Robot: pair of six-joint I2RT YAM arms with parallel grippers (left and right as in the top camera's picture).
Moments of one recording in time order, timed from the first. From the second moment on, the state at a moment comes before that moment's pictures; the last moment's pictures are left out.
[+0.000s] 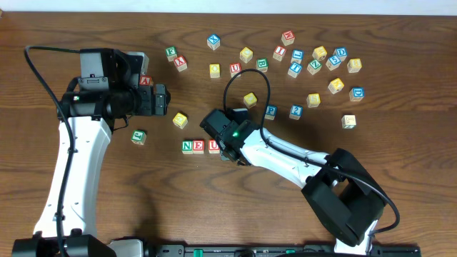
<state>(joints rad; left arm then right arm) 0.05 1.45 1.25 -0.81 0.29 0.07 0.84 1.95 1.26 -0.68 0.27 0.74</state>
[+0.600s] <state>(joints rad) 0.05 1.45 1.25 -0.81 0.29 0.07 0.82 1.95 1.26 -0.68 0.27 0.74</state>
